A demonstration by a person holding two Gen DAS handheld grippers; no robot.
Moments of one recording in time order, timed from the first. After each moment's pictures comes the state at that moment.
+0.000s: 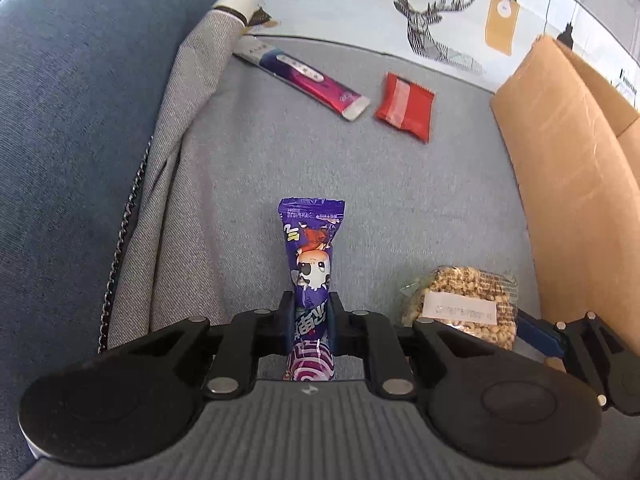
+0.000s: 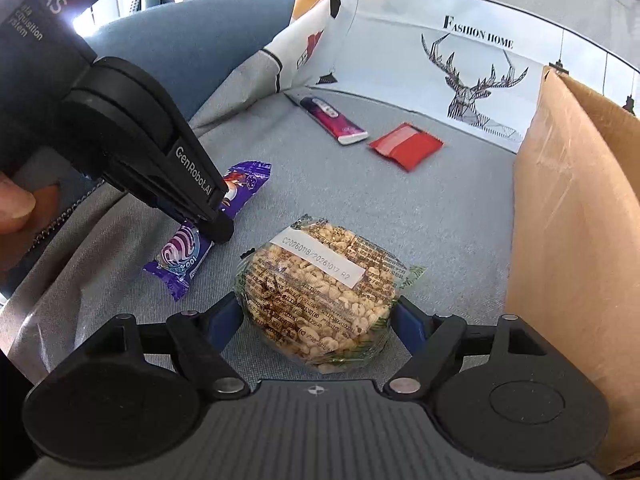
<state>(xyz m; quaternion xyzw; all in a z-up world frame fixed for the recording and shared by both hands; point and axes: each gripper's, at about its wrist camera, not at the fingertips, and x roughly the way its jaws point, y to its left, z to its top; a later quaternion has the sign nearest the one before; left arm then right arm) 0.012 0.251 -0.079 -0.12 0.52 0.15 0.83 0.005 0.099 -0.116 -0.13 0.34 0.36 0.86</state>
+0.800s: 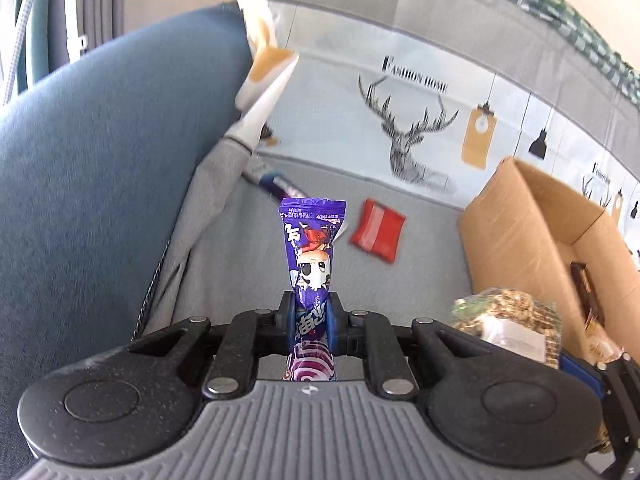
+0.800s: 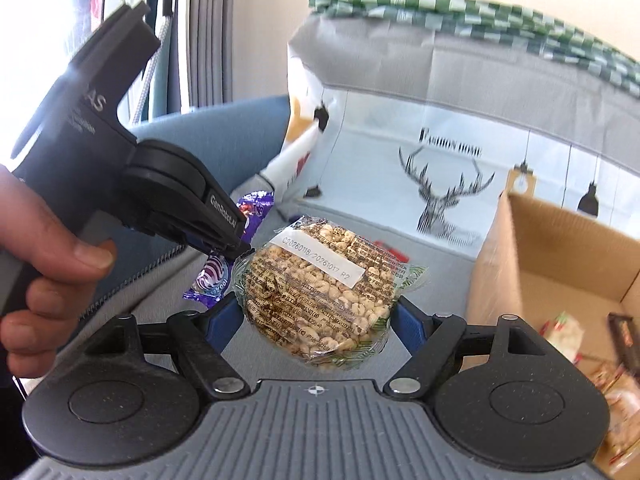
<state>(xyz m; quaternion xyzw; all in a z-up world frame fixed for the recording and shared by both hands) -0.003 0.242 -0.017 -0.15 0.38 0.17 0.90 -0.015 0.073 -0.050 -0.11 0.21 0.36 0.90</state>
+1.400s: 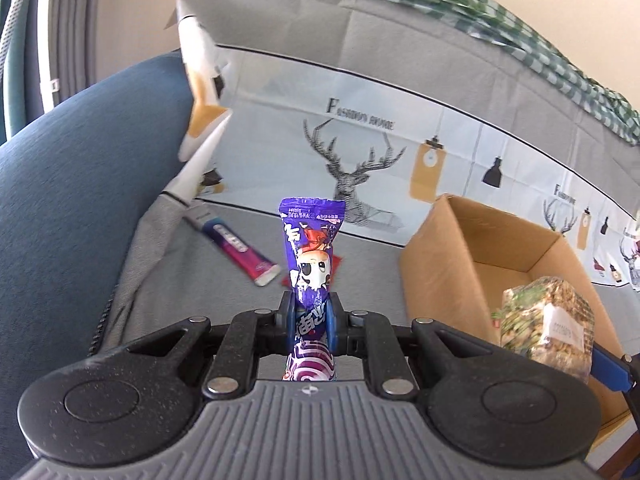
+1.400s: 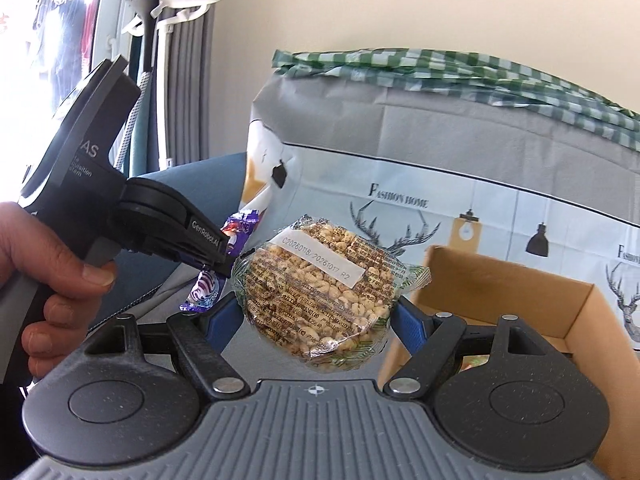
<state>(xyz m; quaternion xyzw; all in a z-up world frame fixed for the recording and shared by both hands) 0.012 0.189 0.022 -0.14 0.33 0.14 0.92 -0.010 0.002 -0.002 -0.09 0.15 0.34 0.92</state>
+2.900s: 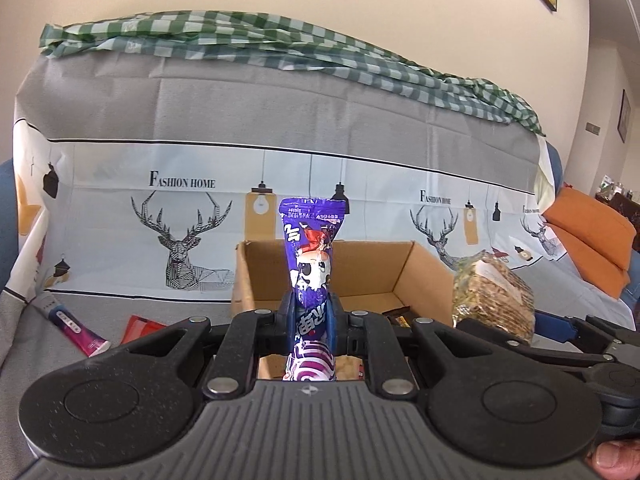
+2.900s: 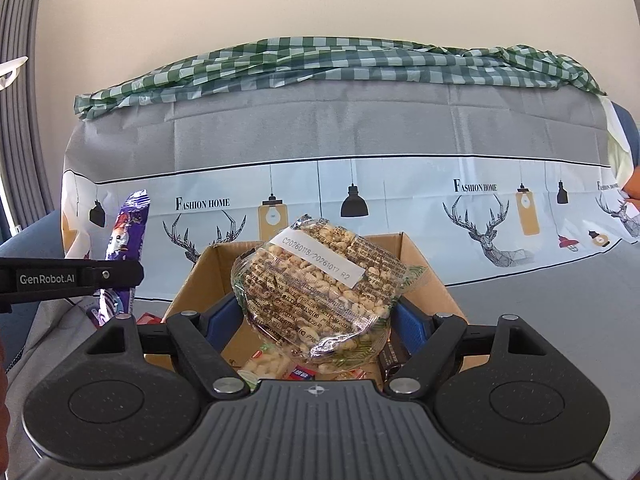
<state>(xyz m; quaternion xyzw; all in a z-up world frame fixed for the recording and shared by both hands) 0.042 0.044 0.038 -0.06 0.23 -0.01 0.97 0.046 -0.129 -0.001 0.02 0.18 0.14 0.97</state>
